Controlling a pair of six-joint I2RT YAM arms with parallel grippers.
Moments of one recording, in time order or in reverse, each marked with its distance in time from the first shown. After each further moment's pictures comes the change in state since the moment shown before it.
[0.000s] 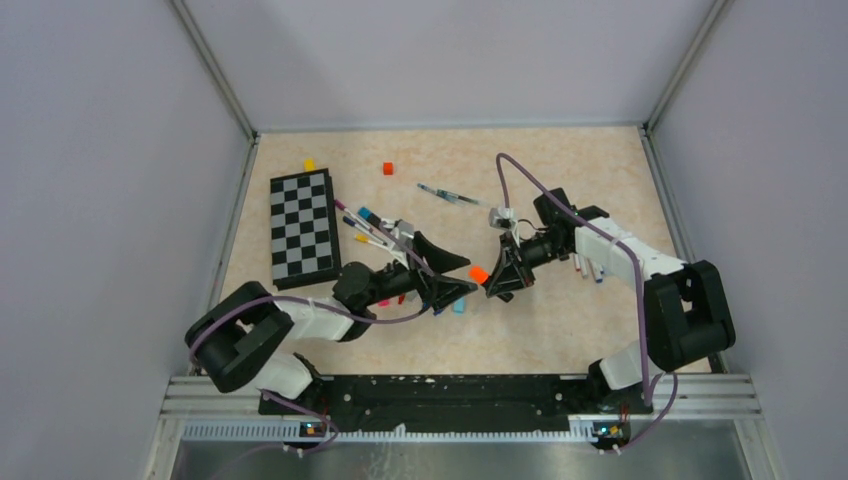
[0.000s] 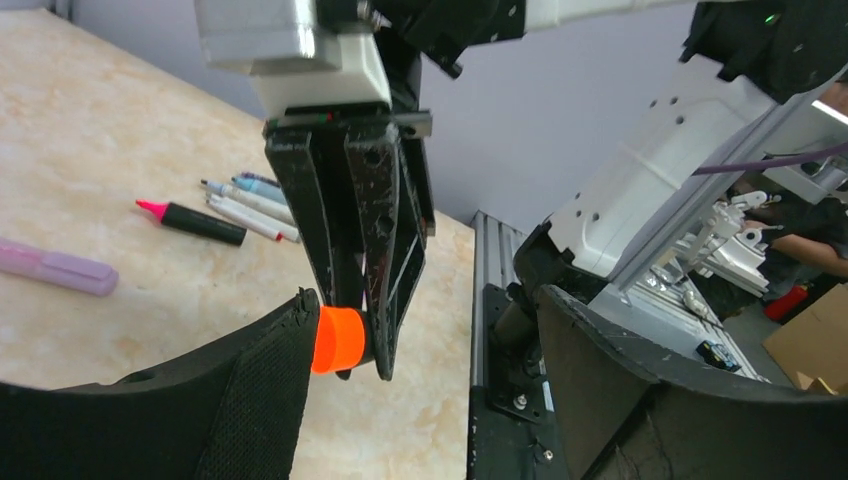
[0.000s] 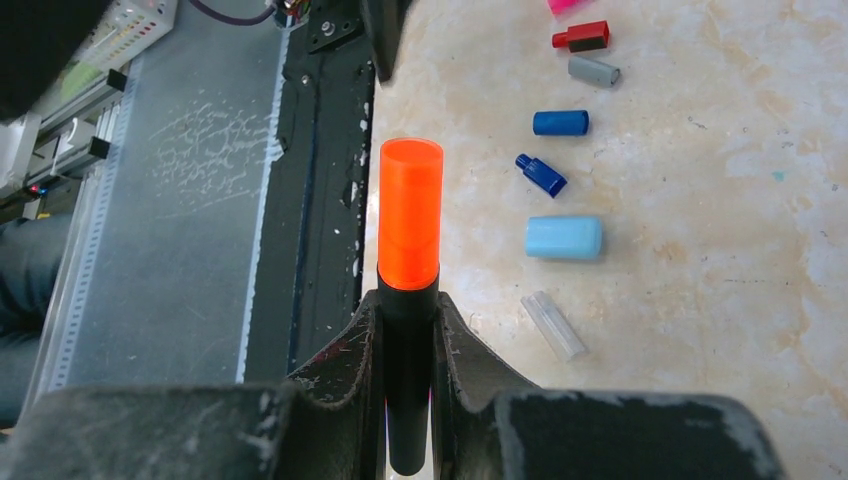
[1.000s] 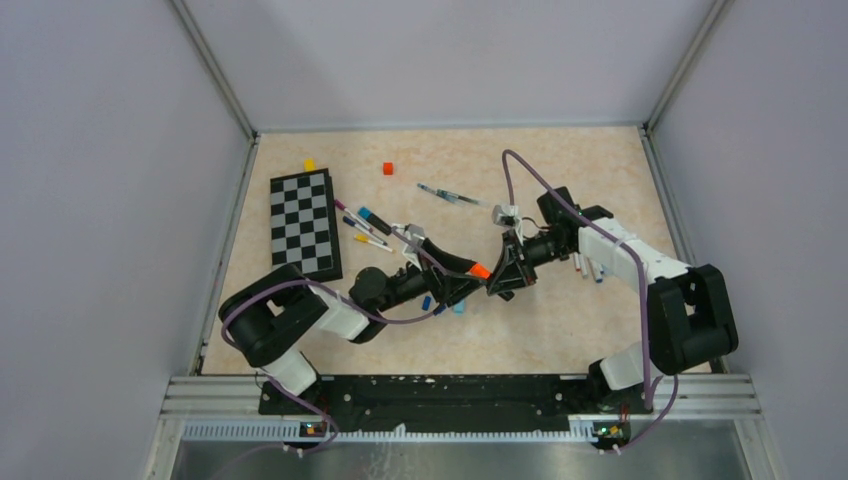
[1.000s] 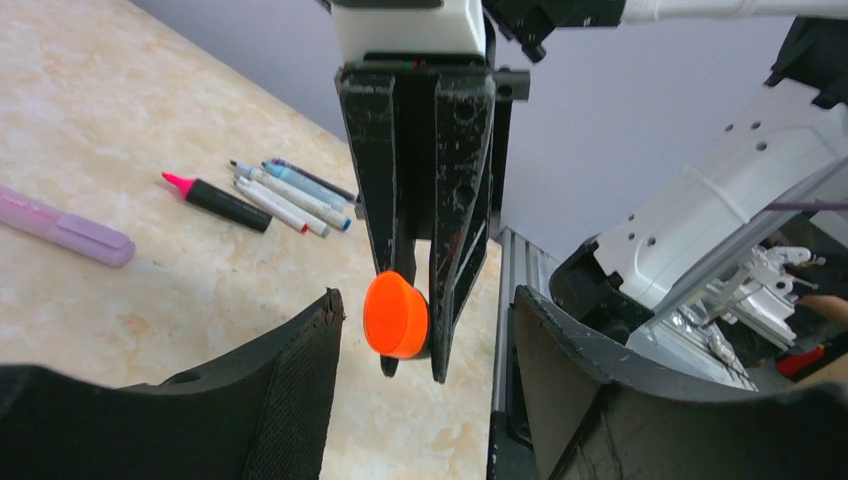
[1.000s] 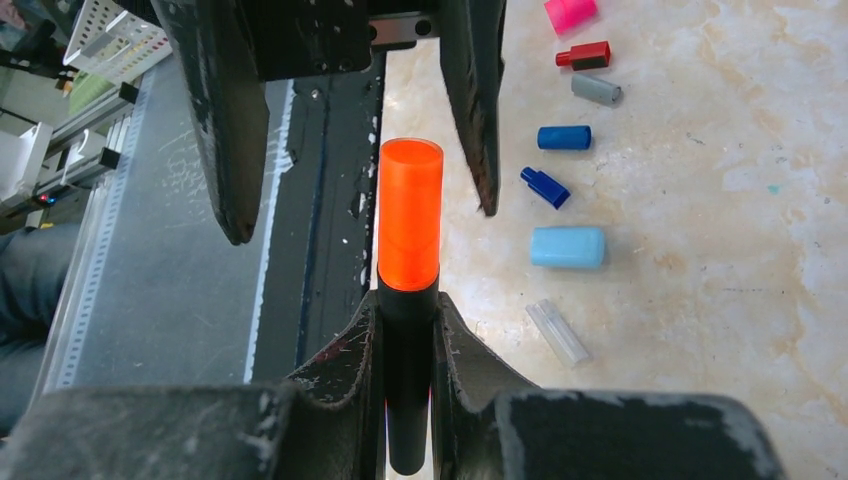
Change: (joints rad) left arm -0.091 0.208 0.017 0.137 -0.185 -0.008; right arm -0.010 -0.021 0.000 -0.010 -0.033 0.000
